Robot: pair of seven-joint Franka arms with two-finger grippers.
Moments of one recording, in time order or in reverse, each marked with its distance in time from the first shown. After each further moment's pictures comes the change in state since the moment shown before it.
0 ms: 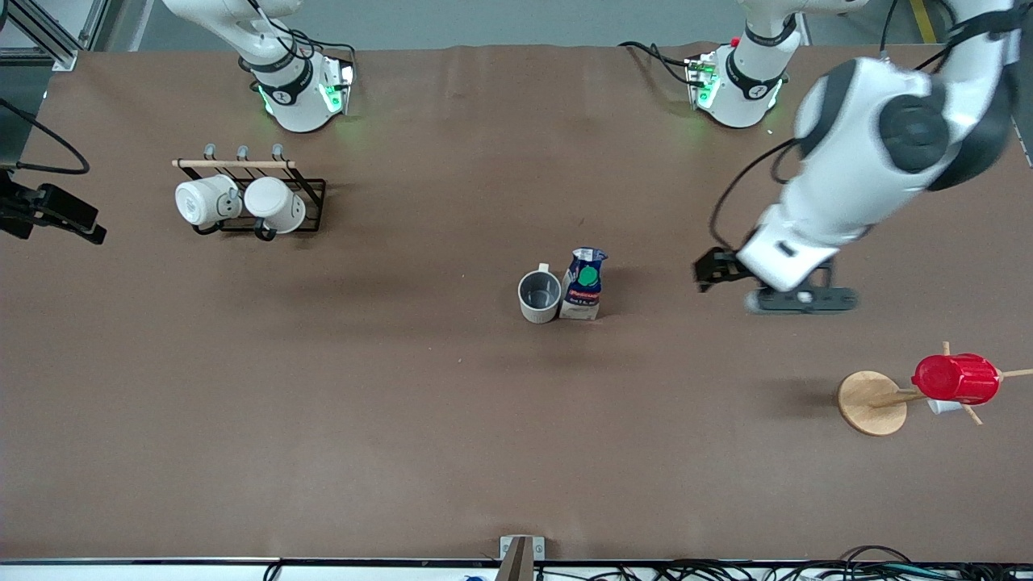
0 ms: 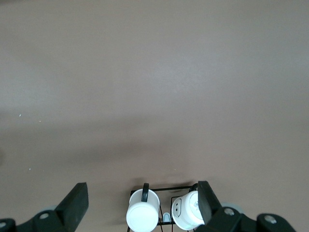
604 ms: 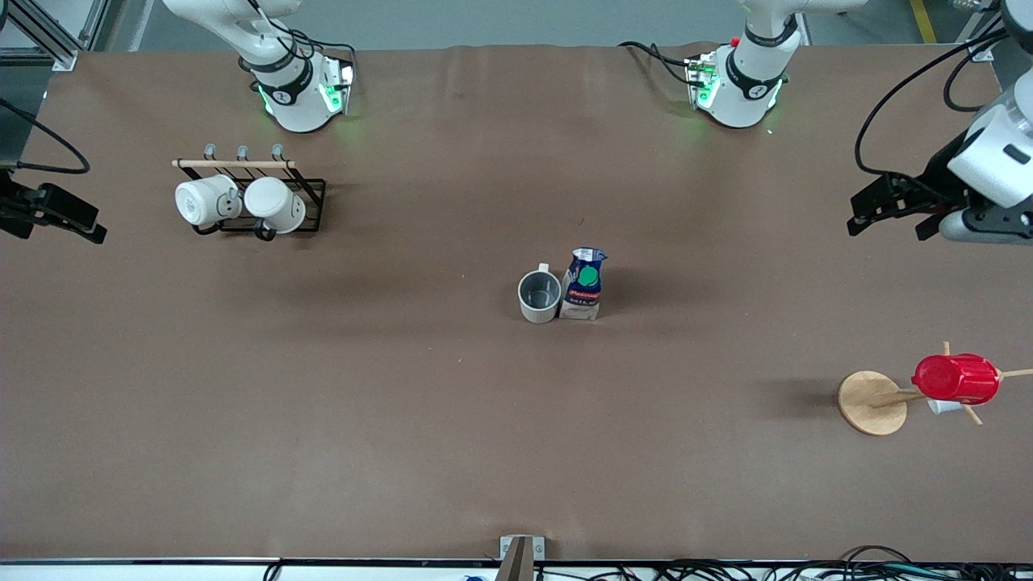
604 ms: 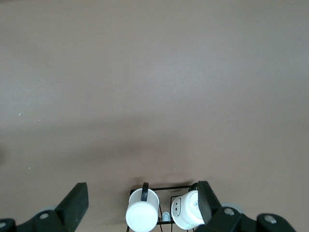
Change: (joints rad) left arm 0.026 -0.206 0.193 -0.003 -0.012 -0.203 0.251; right arm 0.000 0.000 0.000 0.000 0.000 -0.003 -0.002
